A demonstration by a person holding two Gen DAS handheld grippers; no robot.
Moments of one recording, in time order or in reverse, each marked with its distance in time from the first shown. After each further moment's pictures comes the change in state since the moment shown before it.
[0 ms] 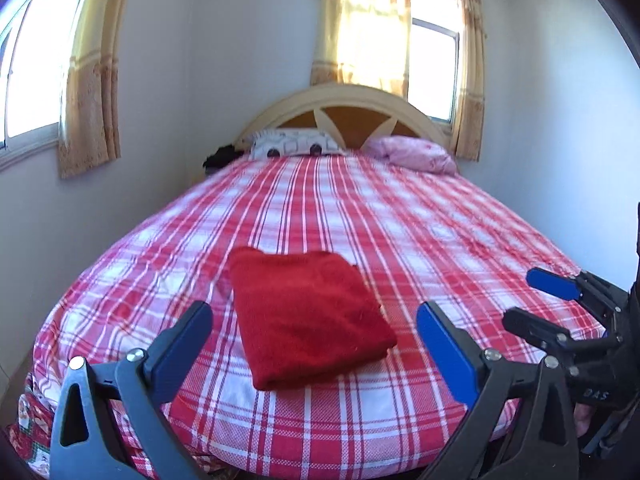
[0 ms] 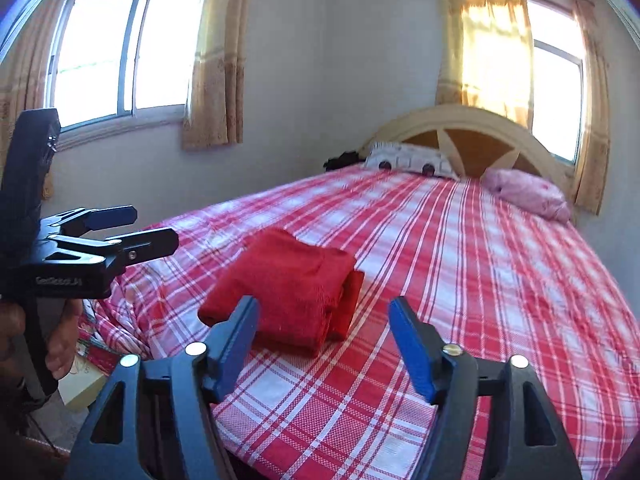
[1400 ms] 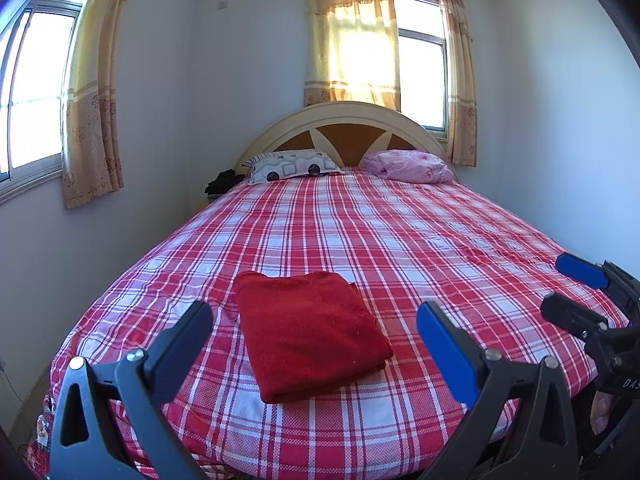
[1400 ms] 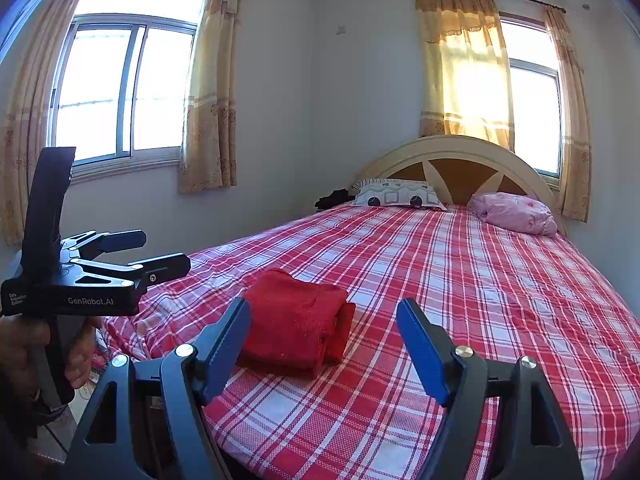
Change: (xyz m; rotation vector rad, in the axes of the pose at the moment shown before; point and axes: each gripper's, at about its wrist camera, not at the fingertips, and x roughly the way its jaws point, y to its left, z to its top) left arm -0.023 -0.021 0.005 0.058 -0.062 0.028; right arm -0.027 -0.005 0.000 0.066 -0.117 -0.016
